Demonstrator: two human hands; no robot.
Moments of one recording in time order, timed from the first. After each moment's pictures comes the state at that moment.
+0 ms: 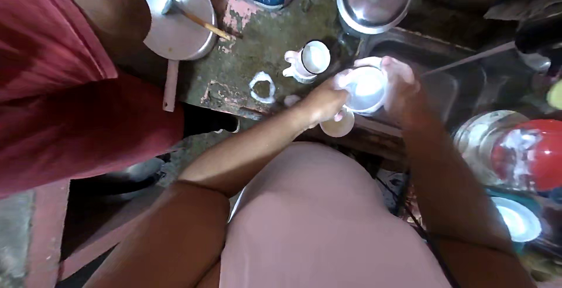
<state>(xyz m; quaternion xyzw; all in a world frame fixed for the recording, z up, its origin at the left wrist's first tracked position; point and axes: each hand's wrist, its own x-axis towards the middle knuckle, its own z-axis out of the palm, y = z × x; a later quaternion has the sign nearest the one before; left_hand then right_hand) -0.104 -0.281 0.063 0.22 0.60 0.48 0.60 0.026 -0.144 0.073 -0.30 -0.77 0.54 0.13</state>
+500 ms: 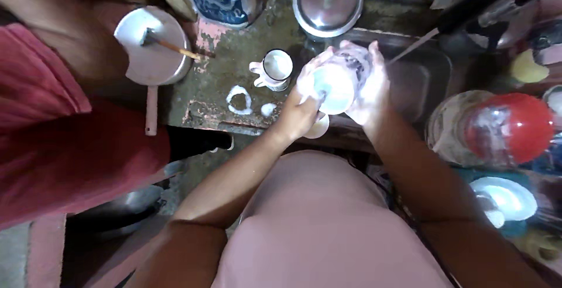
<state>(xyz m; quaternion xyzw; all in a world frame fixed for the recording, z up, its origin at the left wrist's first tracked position) -0.042 -0.277 0.076 0.32 0.55 0.65 0.43 0.055 -0.139 0.071 -0.25 -0.32 0.86 0.29</state>
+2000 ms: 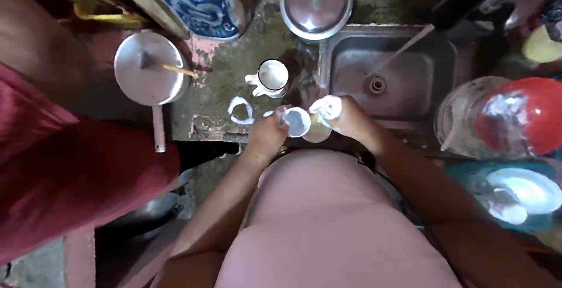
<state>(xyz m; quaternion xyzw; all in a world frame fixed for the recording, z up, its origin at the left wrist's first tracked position) -0.104 -0.321 0.028 0.38 0.86 0.07 0.33 0.068 -0.149 0.012 -0.25 -0.82 0.51 0.07</state>
